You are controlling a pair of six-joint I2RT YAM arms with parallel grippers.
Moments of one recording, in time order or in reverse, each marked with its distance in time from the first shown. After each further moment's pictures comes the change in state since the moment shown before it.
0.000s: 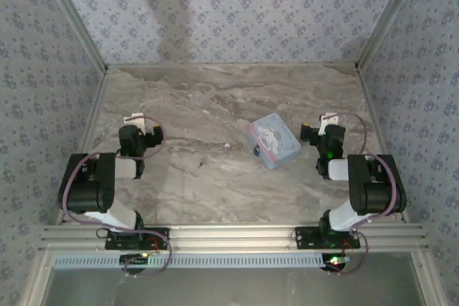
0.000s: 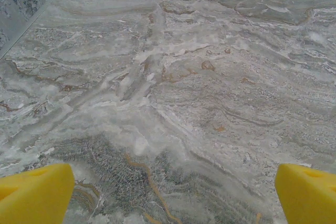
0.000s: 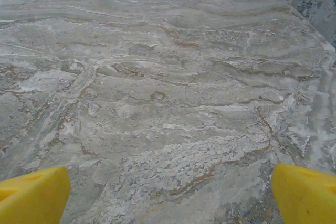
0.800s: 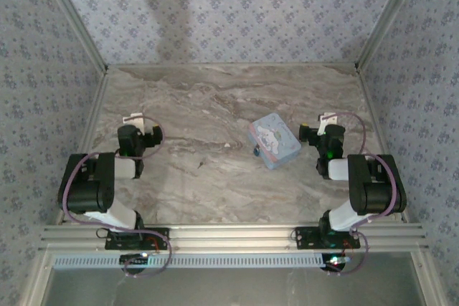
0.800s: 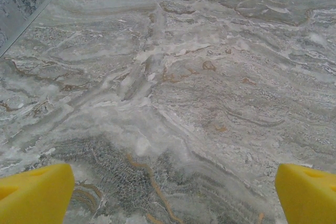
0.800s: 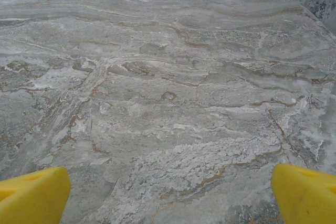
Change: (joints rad) left arm 0.013 0.000 0.002 -0.003 0.020 -0.001; right arm -0.002 -0.003 0.001 -0.006 -0.029 -0.003
